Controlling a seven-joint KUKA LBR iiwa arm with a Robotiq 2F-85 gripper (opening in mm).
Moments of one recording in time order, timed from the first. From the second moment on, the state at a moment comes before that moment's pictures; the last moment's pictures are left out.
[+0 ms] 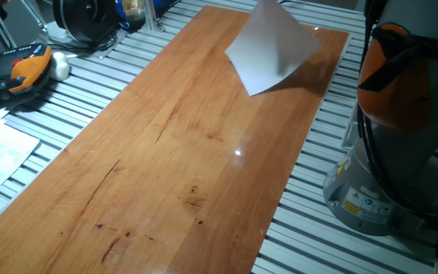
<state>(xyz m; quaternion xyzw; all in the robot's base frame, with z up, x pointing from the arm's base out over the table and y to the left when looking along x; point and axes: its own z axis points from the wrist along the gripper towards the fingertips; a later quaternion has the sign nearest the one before) 0.411 -0.295 0.287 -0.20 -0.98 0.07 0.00</state>
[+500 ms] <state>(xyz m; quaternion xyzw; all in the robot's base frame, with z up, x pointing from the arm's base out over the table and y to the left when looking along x) 0.429 -0.268 0.239 -0.19 -0.98 0.08 -0.02</state>
